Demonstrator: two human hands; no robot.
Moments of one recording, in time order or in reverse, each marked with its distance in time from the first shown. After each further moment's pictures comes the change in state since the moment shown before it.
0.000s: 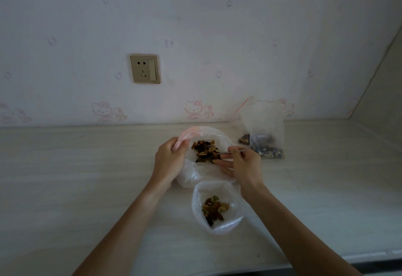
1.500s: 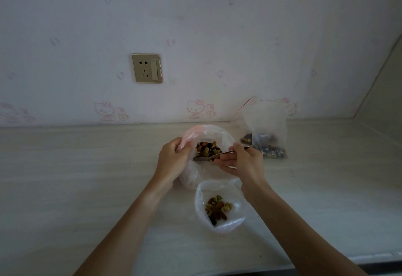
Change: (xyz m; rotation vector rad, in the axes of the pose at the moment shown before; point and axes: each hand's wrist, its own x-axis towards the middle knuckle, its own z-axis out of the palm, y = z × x) left_hand -0.008 0.016 -0.002 -0.013 -0.054 -0.052; right_hand -0.006 -0.011 0.003 0.067 -0.001 0.046
